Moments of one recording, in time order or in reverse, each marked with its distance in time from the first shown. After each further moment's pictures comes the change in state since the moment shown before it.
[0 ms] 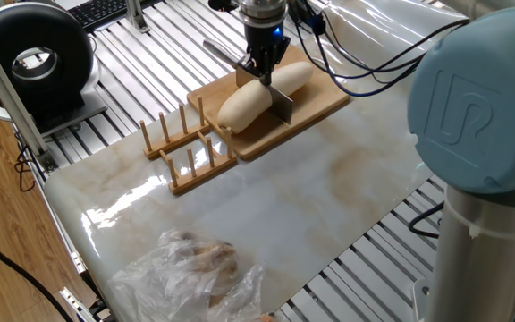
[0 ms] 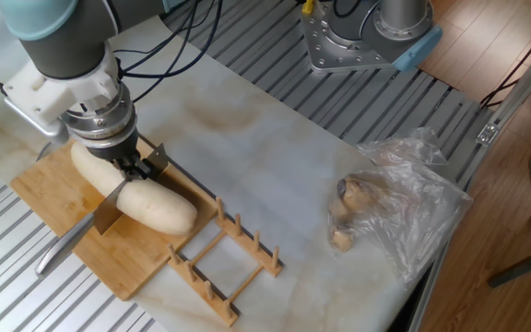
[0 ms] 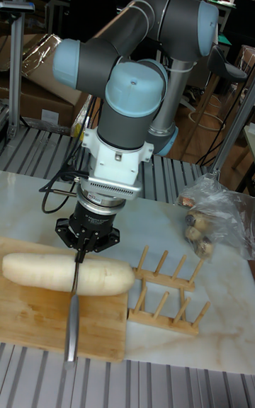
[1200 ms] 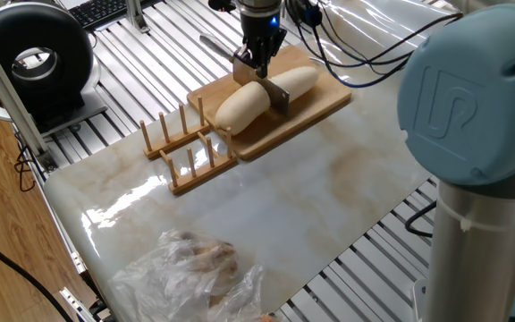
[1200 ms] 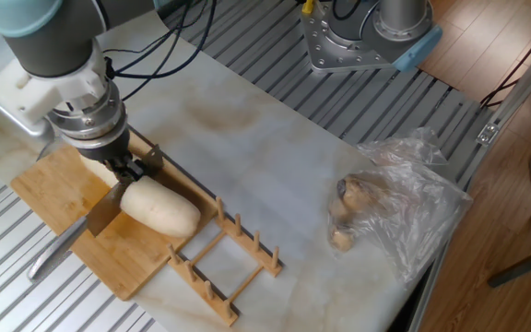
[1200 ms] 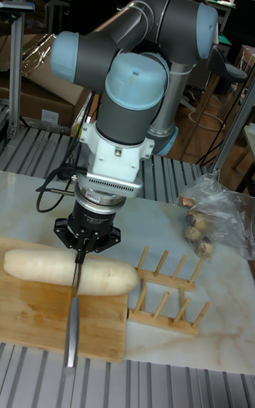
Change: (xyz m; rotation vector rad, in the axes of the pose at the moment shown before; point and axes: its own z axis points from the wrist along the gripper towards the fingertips) arm -0.019 -0.012 -0.021 0.022 -0.011 -0.016
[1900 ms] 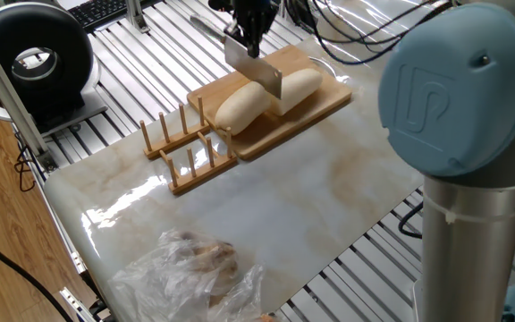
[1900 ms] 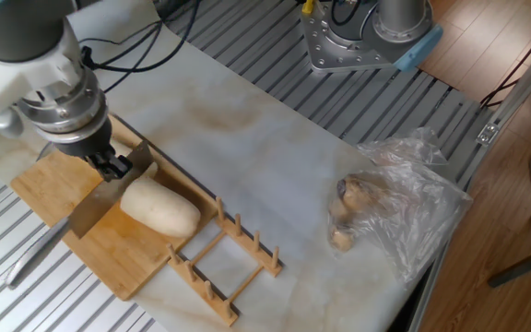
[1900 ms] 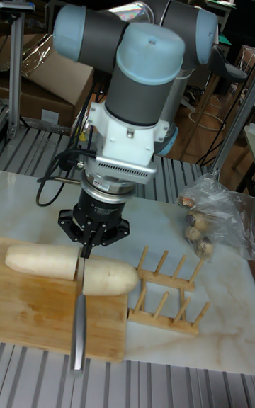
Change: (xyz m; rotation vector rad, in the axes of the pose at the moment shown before) arm -0.020 0.006 -0.047 0.002 0.004 -0.006
